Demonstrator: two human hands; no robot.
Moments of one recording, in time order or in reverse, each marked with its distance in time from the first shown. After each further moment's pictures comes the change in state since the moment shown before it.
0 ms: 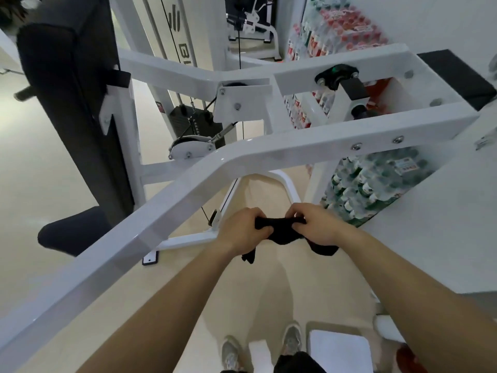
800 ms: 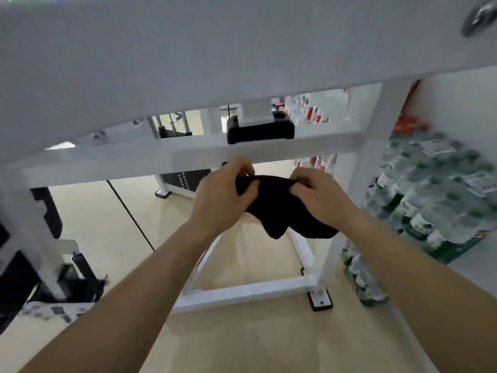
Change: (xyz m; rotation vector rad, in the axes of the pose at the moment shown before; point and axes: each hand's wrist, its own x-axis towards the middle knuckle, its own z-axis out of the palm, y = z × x) left_hand 0.263 -0.103 0.113 0.064 0.792 0.443; right_hand 0.254 0.172 0.039 0.163 0.555 -0.337
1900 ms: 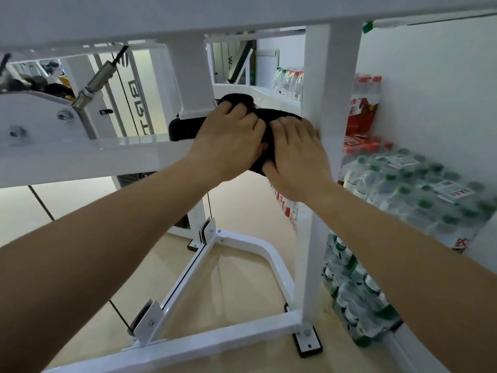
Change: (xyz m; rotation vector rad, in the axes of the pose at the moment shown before) left_hand 0.103 0.041 0.067 0.970 0.170 0.804; right_hand 0.049 0.051 -0.026 -0.820 0.571 -0.415
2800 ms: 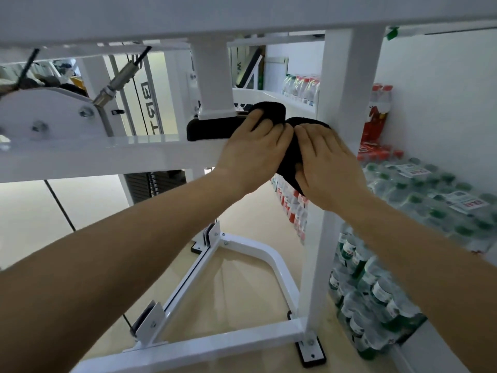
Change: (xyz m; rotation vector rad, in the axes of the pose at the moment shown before) left_hand -0.004 0.023 0.013 0.005 0.081 -0.051; right_hand -0.015 0.028 0.003 -0.158 0.079 -0.137
